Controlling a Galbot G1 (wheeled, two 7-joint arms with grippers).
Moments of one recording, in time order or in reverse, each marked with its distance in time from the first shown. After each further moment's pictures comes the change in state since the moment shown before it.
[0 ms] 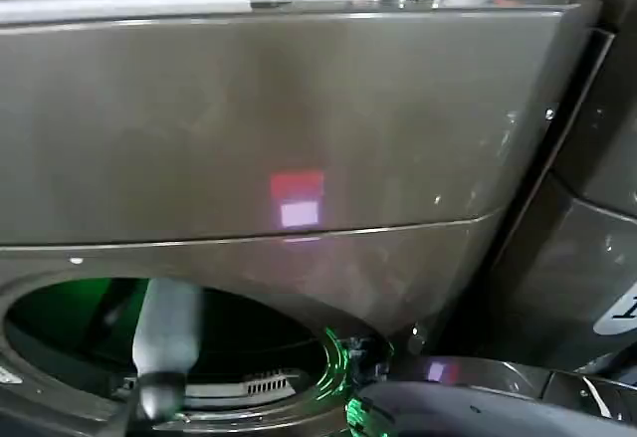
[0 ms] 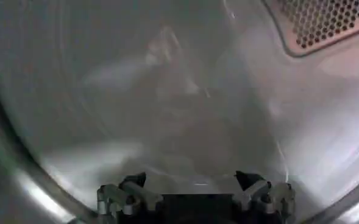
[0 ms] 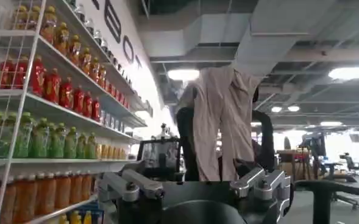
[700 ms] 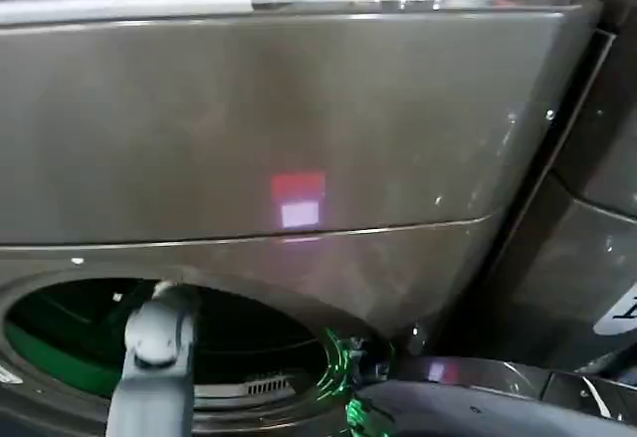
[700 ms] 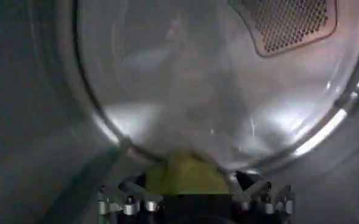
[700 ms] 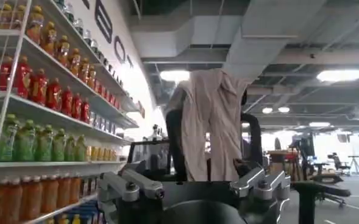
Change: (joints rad) left arm 0.317 -0.070 -0.029 -0.441 -0.706 0.193 -0.428; right arm 0.005 0.006 0.001 0.010 0.002 -0.010 0.008
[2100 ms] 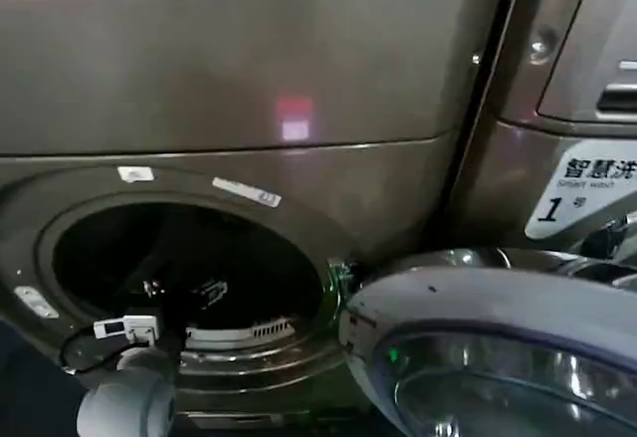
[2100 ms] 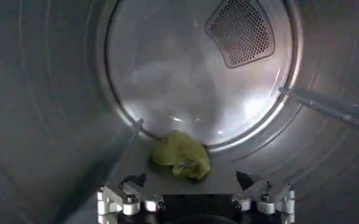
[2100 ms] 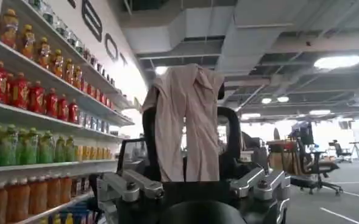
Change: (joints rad) left arm 0.731 -0.007 0.037 -1.003 -0.101 0.417 -0.095; right arm -0.041 0.002 0.073 0.005 0.050 -0.060 -0.010
